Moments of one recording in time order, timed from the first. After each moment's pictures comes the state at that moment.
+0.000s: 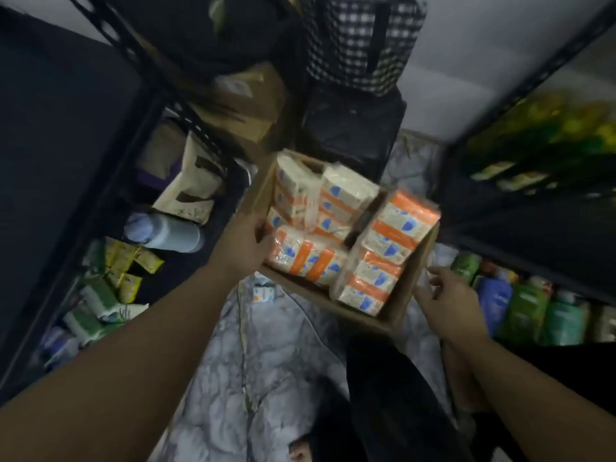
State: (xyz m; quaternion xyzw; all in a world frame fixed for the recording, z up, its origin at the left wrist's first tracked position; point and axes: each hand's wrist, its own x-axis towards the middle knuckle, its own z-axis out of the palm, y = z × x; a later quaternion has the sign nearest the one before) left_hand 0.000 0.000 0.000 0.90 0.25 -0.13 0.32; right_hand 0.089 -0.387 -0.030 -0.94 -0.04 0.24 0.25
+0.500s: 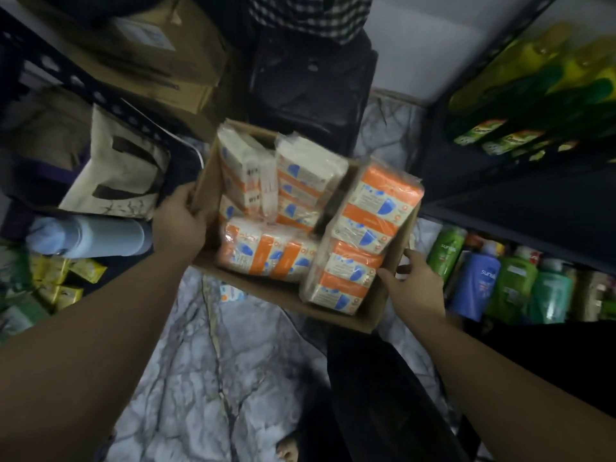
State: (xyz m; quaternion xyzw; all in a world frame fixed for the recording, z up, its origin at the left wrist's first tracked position) left_hand 0.028 0.028 -0.089 0.88 0.39 -0.03 0.26; right_hand 0.098 -0.368 -0.094 -0.92 0.09 0.26 0.28
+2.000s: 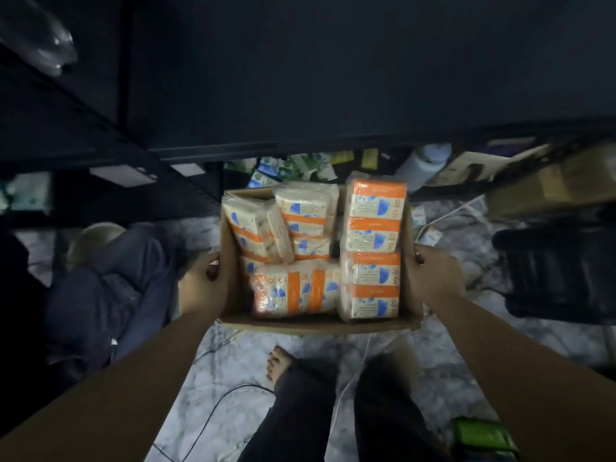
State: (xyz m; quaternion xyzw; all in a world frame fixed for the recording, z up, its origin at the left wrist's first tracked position) left_hand -0.535 -0.128 0.033 0.40 0.86 0.14 0.30; right_hand -0.135 -0.084 0.037 -0.80 -0.53 0.28 0.00
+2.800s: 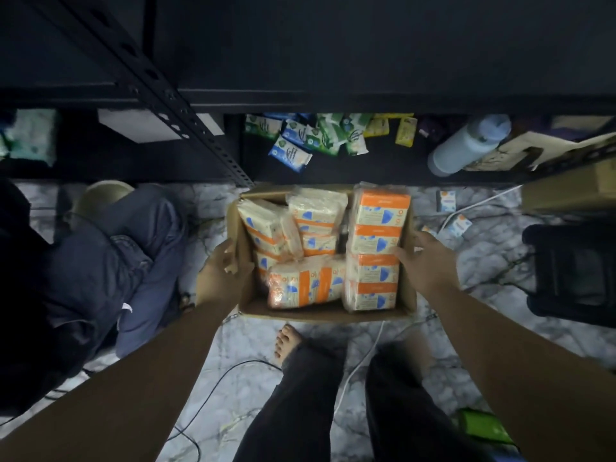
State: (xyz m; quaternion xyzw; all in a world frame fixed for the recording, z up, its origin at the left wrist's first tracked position) left_hand -0.571 -0.171 -0.019 0.33 0.84 0.15 0.40; right_hand -0.205 -0.095 -0.018 -0.78 -0.51 0.36 0.02
